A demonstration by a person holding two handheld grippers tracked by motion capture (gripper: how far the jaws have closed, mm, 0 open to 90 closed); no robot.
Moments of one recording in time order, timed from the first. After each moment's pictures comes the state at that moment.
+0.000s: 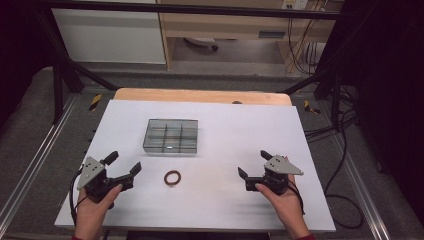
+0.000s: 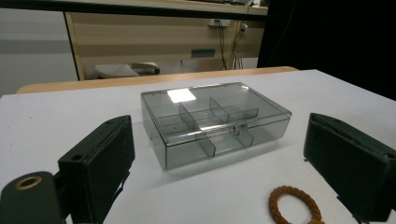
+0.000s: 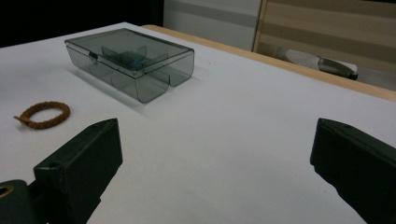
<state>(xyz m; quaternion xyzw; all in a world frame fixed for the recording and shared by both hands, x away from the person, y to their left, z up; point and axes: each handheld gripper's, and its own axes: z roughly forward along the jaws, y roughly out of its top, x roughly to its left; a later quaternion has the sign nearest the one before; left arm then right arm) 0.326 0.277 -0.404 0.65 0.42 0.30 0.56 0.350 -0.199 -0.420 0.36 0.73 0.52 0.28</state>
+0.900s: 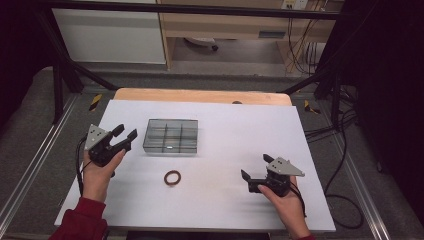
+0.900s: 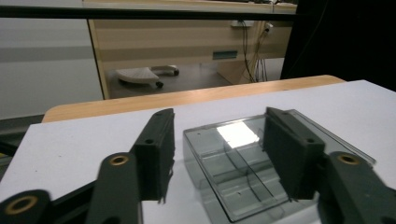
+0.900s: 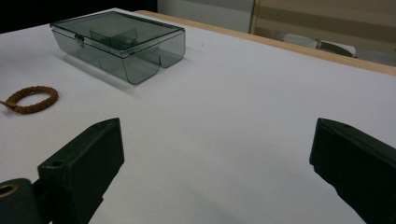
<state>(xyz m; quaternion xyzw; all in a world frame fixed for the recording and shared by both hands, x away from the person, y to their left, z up) 0.410 0.290 -0.386 0.65 0.44 0.33 0.53 0.351 -0.208 -0.432 0.38 0.73 0.50 0.27</state>
